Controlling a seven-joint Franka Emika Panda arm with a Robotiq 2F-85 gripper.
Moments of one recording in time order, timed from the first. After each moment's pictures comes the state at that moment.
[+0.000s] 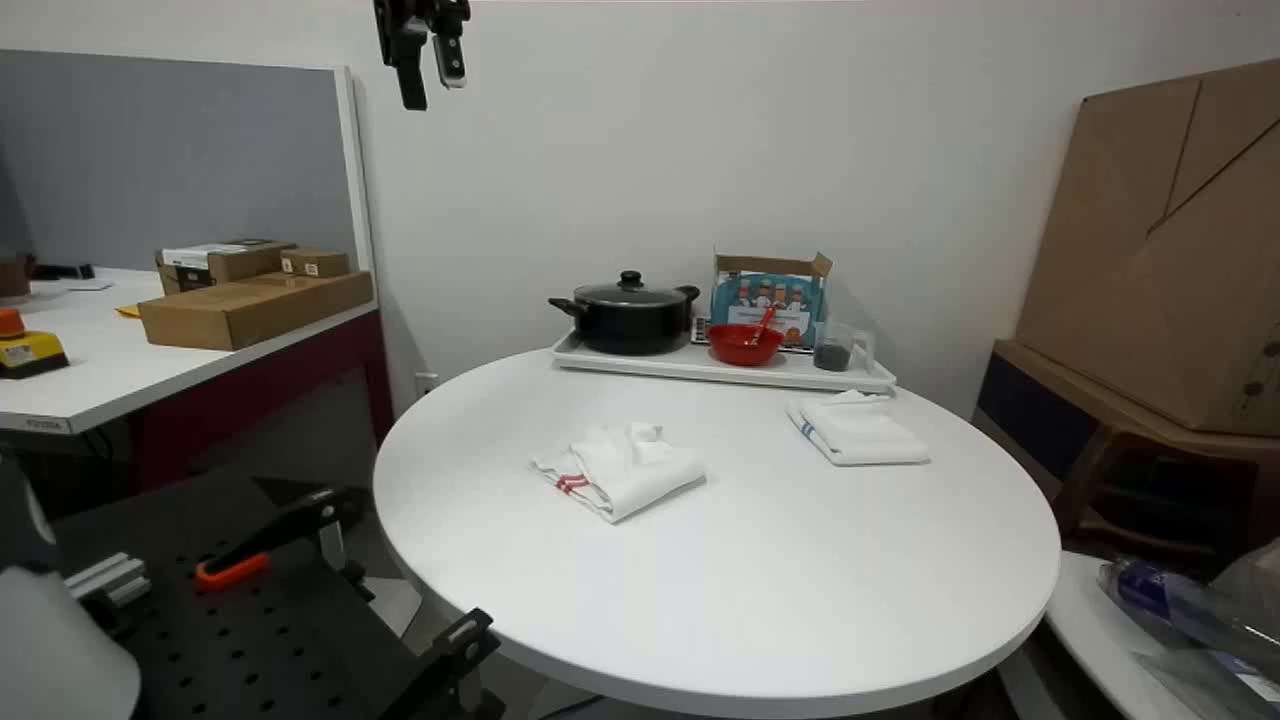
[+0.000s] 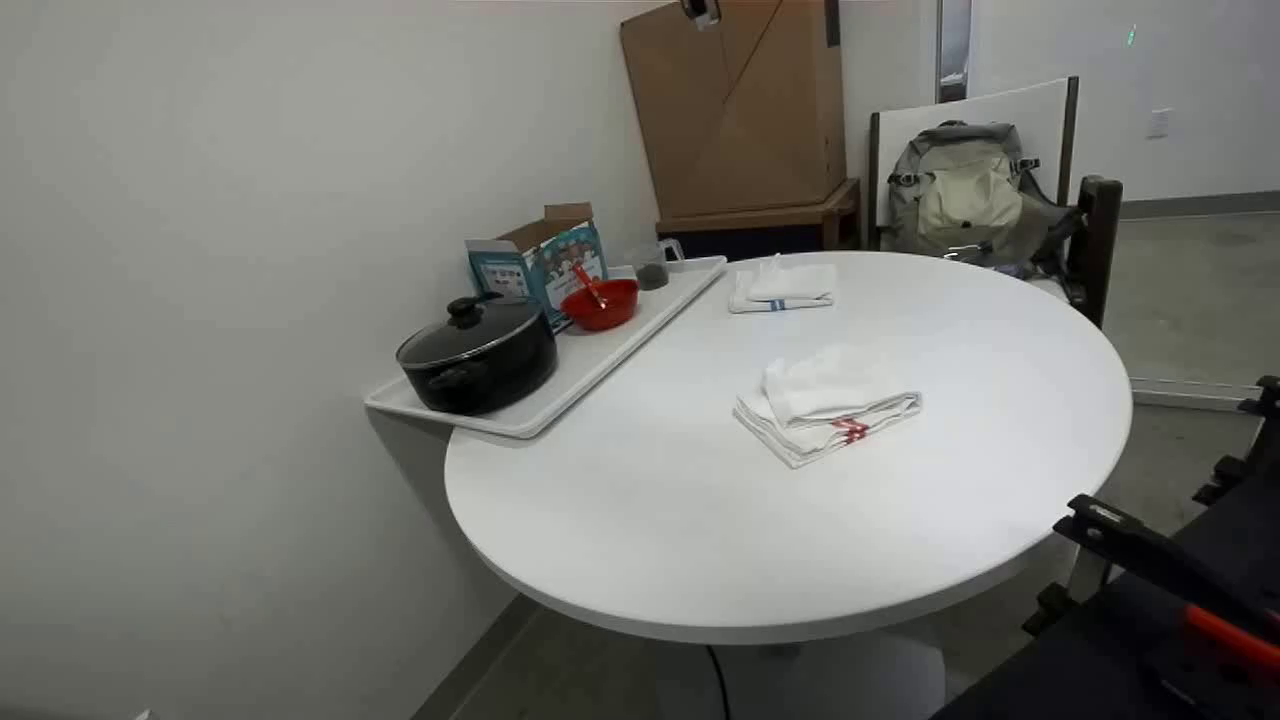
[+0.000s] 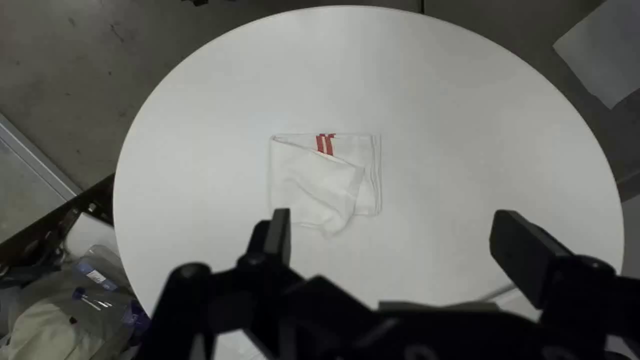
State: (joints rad) arm 0.04 -0.47 0.40 -2.37 -0.03 1.91 0.57
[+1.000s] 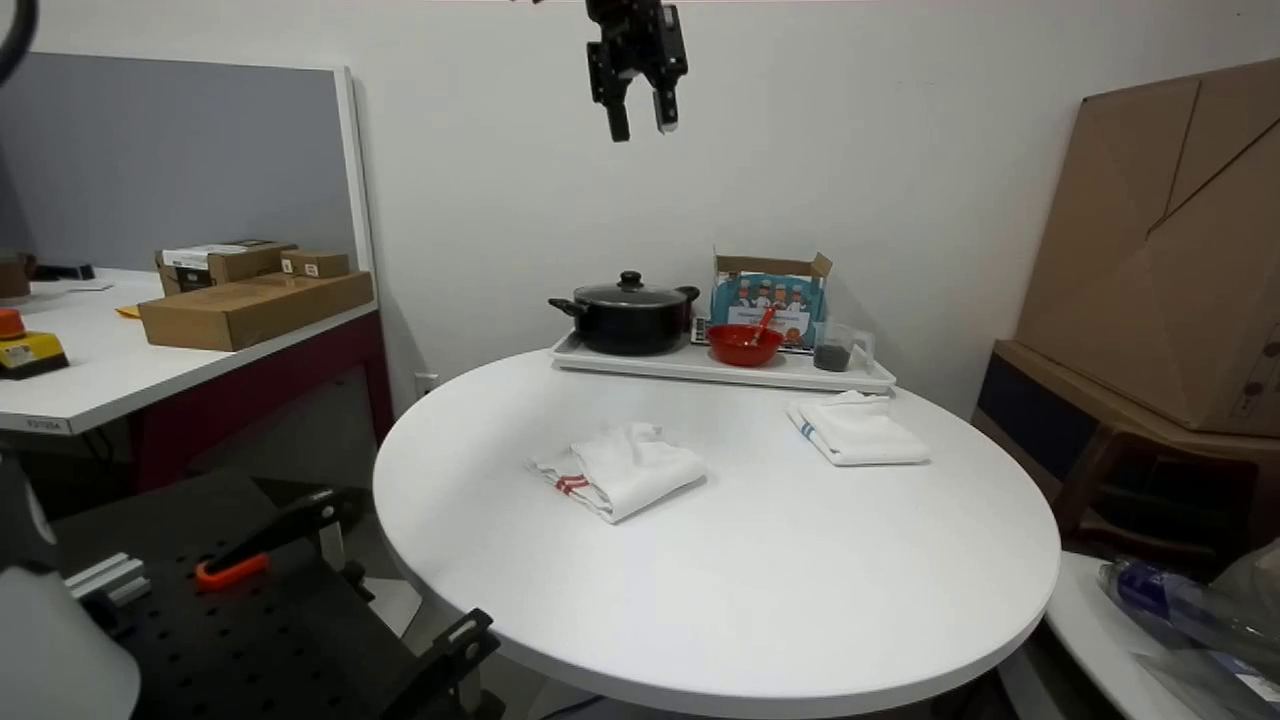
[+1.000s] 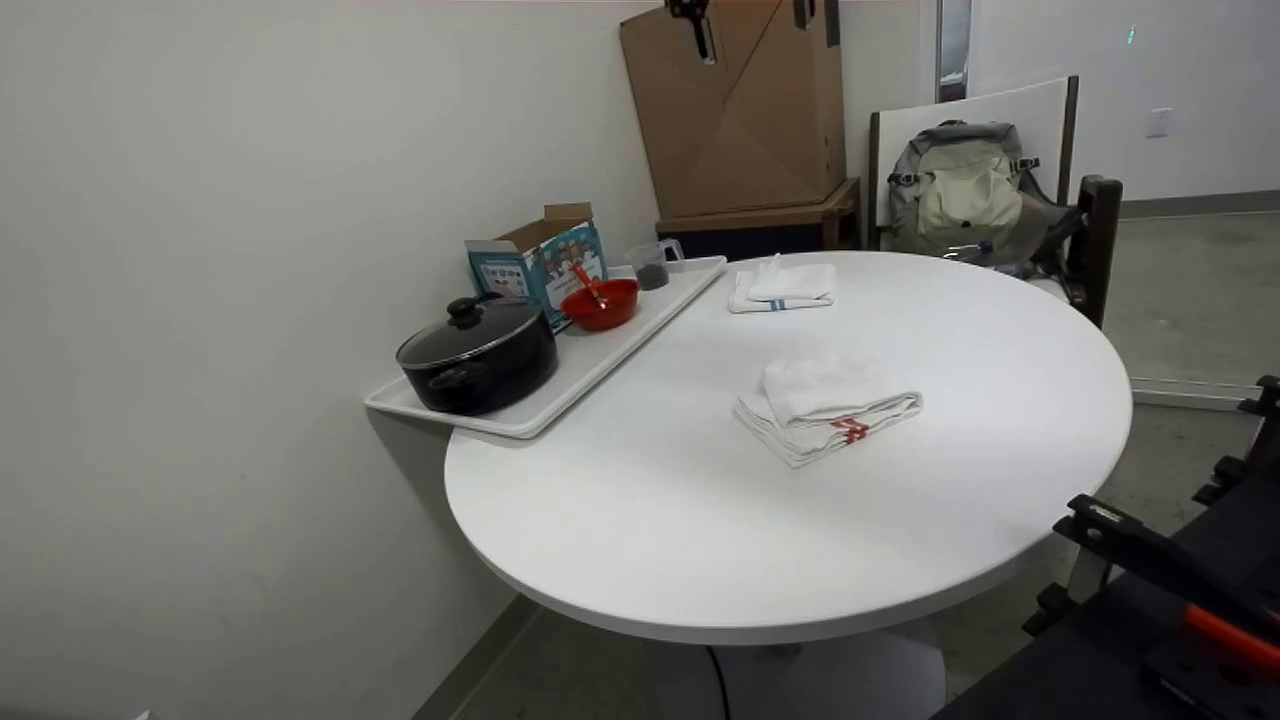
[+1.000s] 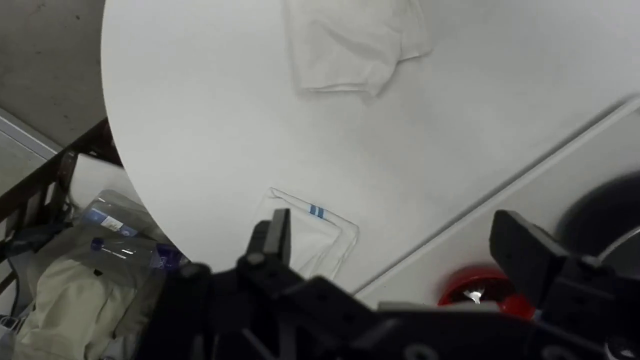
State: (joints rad) arm -0.05 -0.08 0.20 -2.11 -0.22 2.16 0.56
